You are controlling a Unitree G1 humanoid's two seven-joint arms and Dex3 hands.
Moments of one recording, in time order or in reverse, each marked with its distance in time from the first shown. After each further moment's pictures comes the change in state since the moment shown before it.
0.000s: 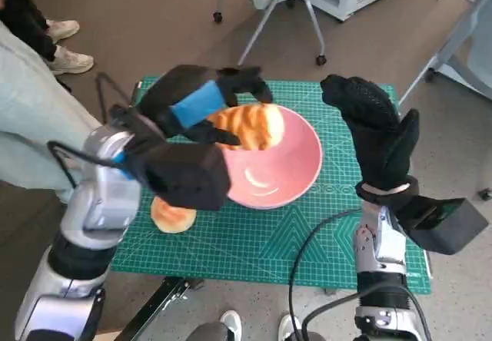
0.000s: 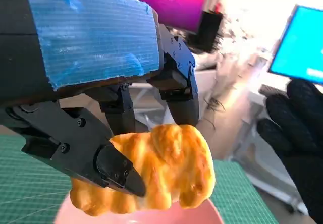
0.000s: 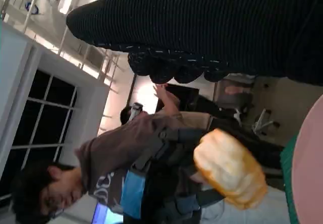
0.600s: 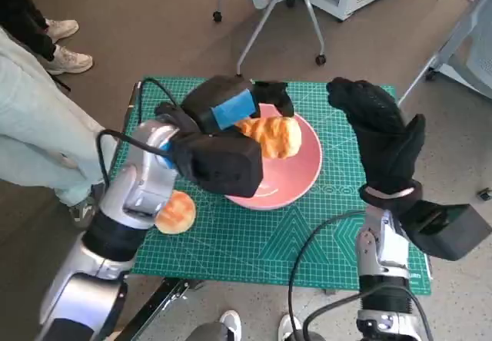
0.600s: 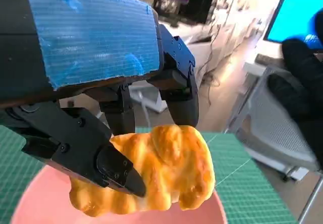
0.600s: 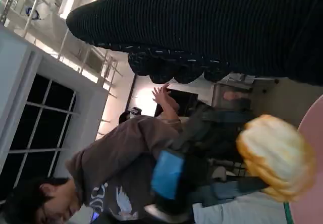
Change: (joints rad) left arm -0.038 -0.097 -0.059 0.285 0.032 -0.117 0.059; right arm 0.023 -0.002 -0.002 -0.024 -0.003 -0.005 -0.017
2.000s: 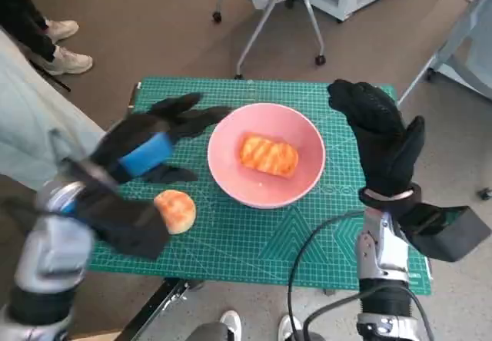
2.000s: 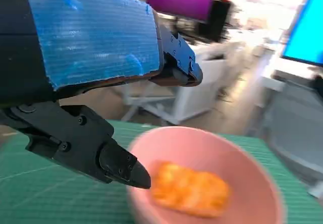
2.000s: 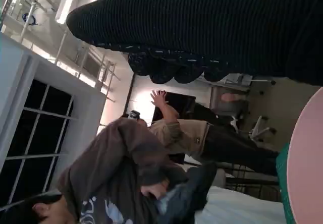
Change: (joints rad) left arm 0.514 0.315 0.363 -0.552 -0.113 -0.053 -0.095; right arm 0.015 0.002 0.017 -0.016 -0.003 0.017 -0.021
